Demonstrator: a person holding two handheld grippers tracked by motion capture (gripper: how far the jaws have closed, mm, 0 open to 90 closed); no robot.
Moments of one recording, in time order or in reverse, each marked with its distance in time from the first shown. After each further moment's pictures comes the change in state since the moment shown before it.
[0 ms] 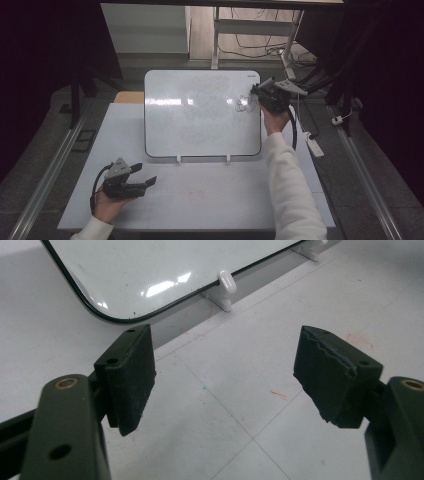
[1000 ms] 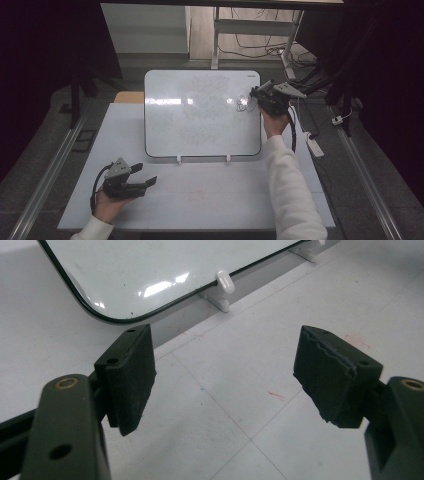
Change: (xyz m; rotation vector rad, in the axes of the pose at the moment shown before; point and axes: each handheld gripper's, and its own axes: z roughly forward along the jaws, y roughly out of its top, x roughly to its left) left arm 0.000 0.000 0.000 -0.006 -0.011 -0.005; right arm -0.001 -0.004 -0.004 -0.010 -0.009 0.011
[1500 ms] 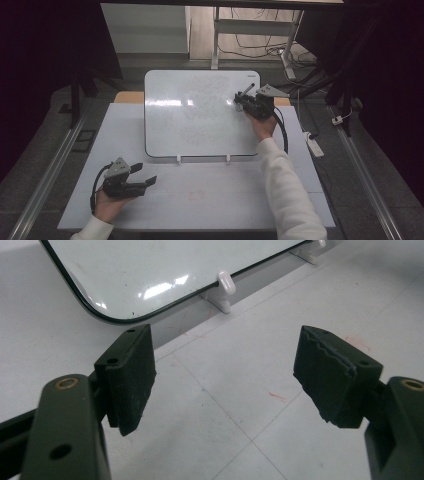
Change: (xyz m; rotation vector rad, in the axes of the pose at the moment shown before) left arm 0.002 0.000 0.001 0.001 -0.002 -0.008; right arm 0.036 -0.009 0.017 0.081 0.146 -0.105
